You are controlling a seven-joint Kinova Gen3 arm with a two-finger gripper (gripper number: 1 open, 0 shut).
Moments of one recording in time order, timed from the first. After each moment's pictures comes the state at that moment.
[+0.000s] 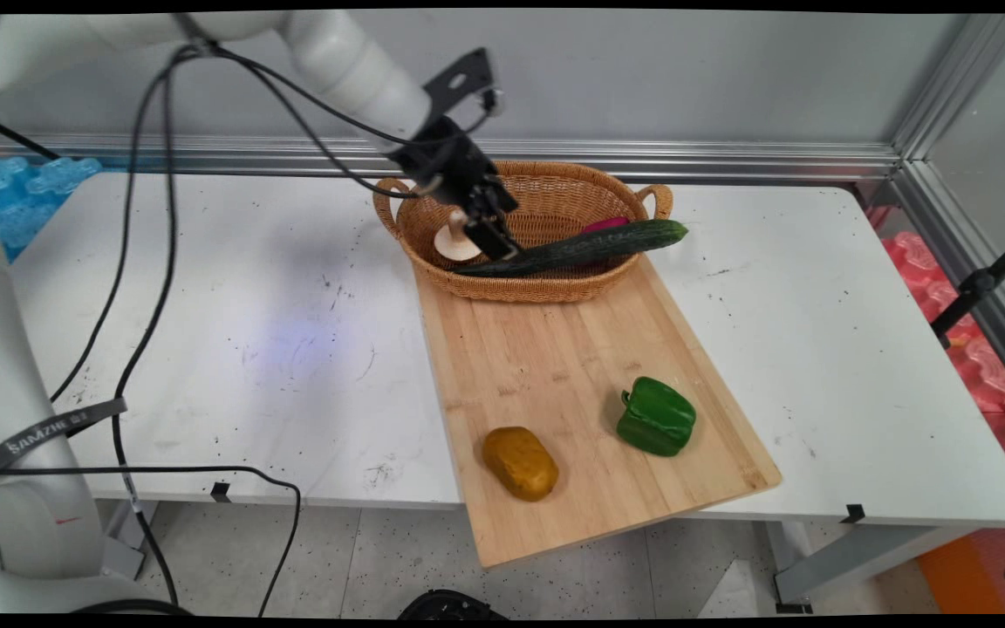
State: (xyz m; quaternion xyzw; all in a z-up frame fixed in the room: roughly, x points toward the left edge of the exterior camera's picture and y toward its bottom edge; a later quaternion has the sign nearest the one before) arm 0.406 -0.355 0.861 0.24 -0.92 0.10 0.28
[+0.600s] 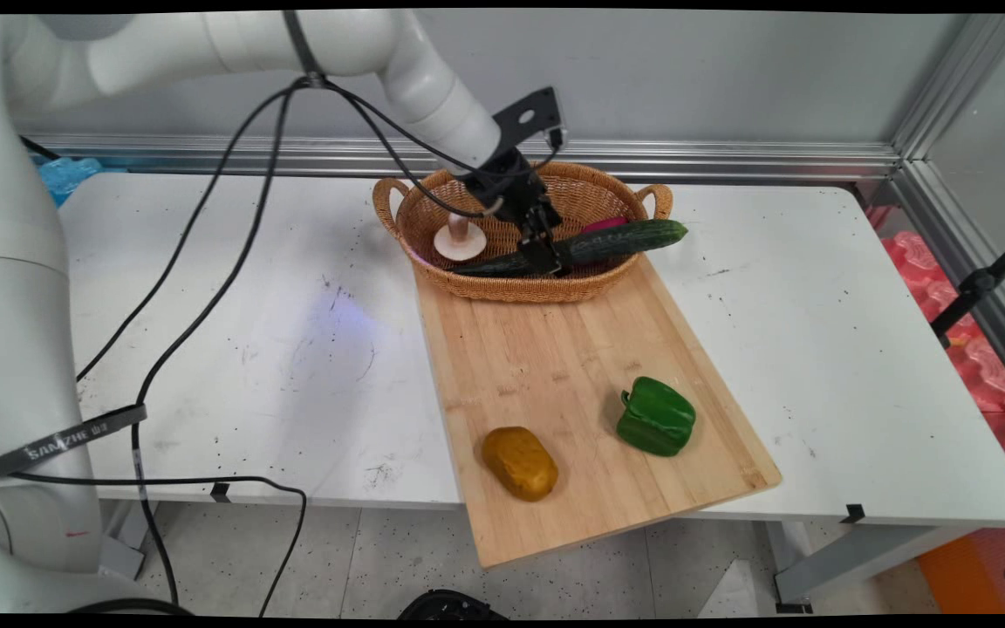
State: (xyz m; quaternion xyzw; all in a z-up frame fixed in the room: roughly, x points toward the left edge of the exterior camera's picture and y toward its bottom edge) arm 0.362 -0.413 0.813 0.21 -0.93 0.10 0.27
